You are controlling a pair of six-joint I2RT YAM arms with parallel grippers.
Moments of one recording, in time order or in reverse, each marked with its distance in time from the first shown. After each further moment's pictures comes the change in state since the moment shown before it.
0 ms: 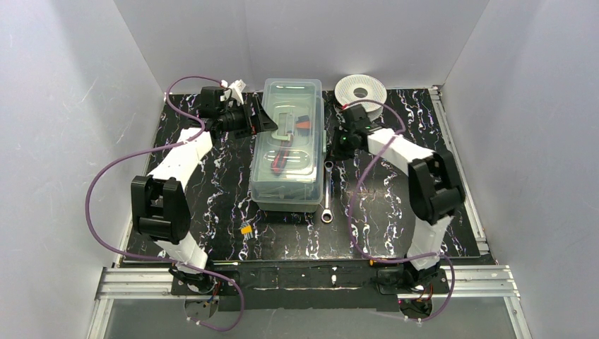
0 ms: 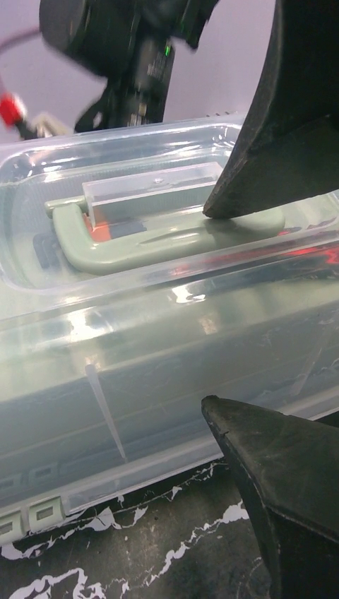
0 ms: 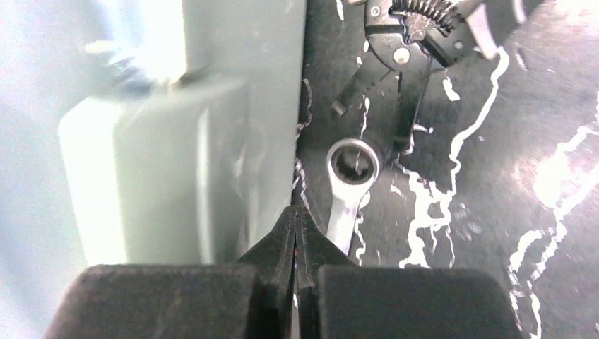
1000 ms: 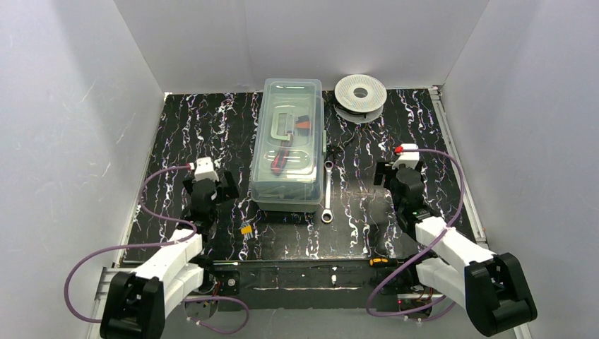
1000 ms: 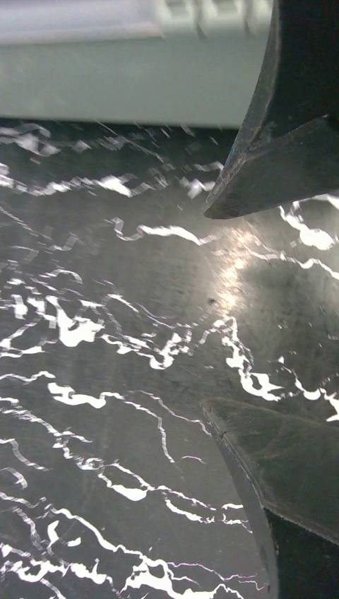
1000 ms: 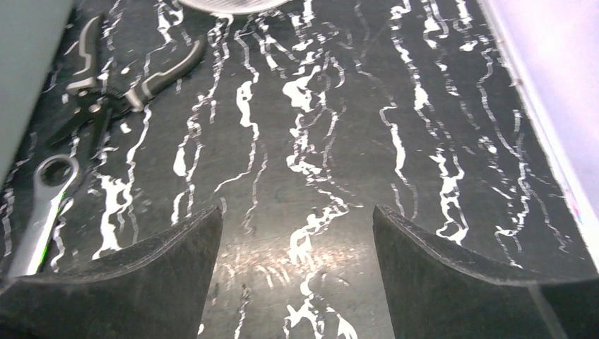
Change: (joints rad) left arm -0.063 -0.800 -1.082 0.532 -0.970 0.164; right arm -0.105 -0.937 -1.067 0.819 0.565 -0.488
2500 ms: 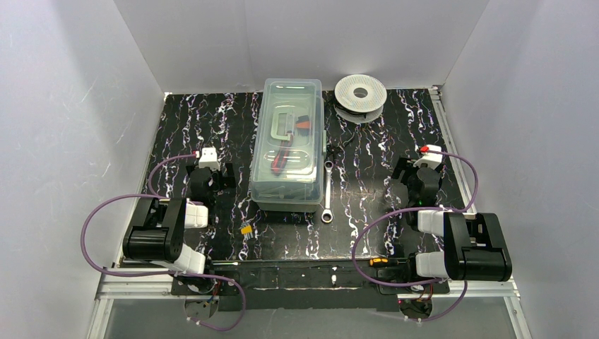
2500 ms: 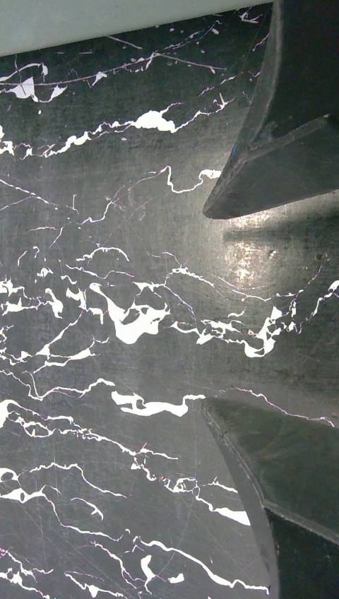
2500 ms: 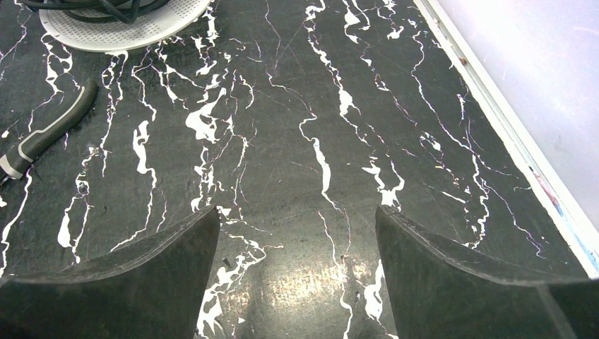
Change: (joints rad) left arm 0.173 0.621 0.005 0.667 0.219 0.254; right arm -0.334 0.338 -0.094 0.526 -0.157 0.018
